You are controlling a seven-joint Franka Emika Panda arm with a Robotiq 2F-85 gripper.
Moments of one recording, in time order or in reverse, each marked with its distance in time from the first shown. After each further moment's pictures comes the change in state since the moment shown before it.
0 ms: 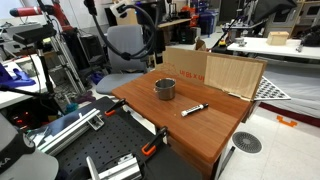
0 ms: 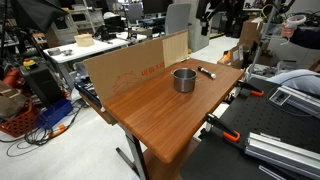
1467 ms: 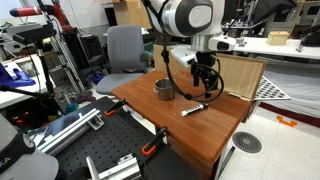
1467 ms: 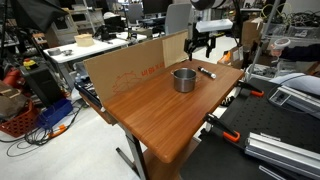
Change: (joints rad) arm -0.010 0.661 -0.163 0.448 -0.023 0.167 -0.039
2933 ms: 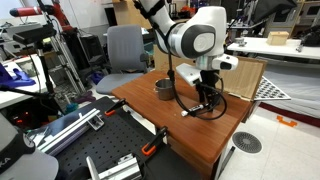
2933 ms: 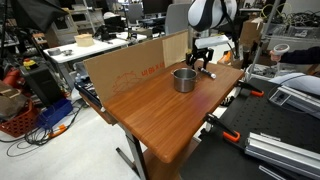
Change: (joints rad) arm 0.011 0.163 -0.032 0.071 0.000 0.096 0.000
